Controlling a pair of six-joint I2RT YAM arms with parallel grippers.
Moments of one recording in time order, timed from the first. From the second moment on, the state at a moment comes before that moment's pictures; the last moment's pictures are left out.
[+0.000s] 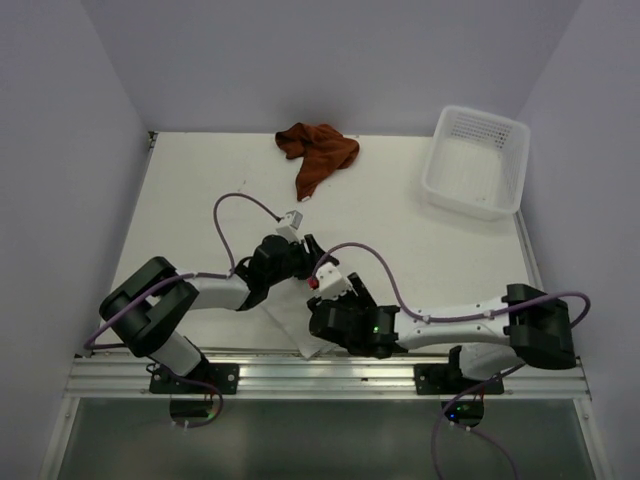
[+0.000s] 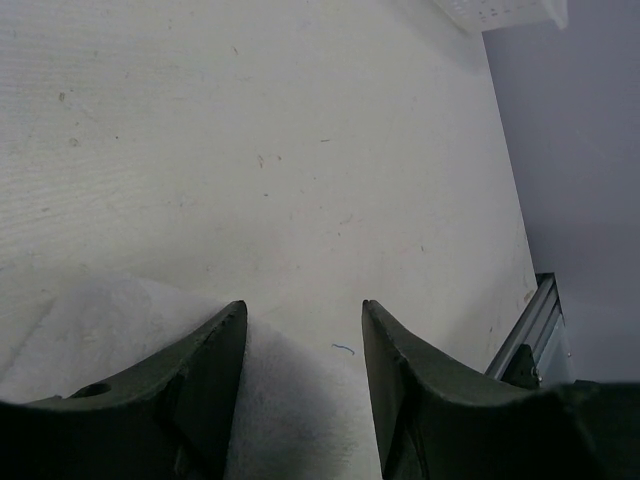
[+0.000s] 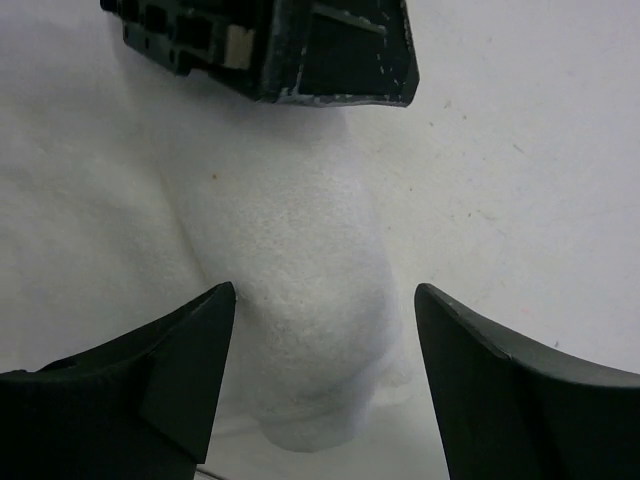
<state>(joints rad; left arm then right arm) -0.73 1.57 0.53 0.65 0.12 -0.84 1.42 1.45 0.80 -0.33 0.91 0.48</state>
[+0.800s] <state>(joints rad) -0.76 1.54 0.50 0.64 0.07 -0.86 0.83 1.16 0.46 0.05 -0.08 0.54</state>
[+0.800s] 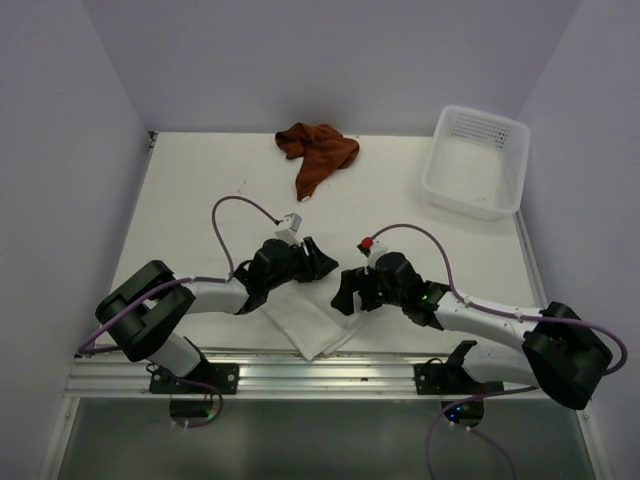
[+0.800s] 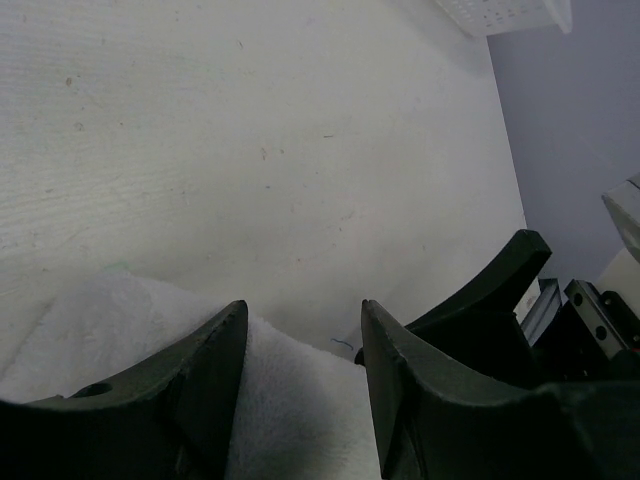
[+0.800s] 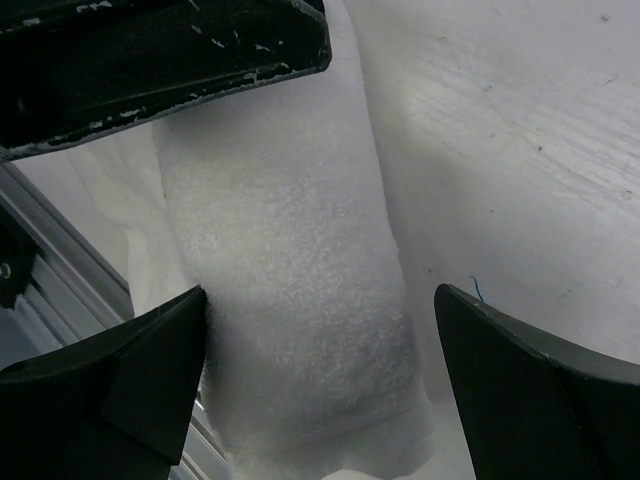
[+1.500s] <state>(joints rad) -0.77 1.50 0.56 0.49 0.03 -0.82 0.81 1.30 0.44 0.20 -0.25 0.56</state>
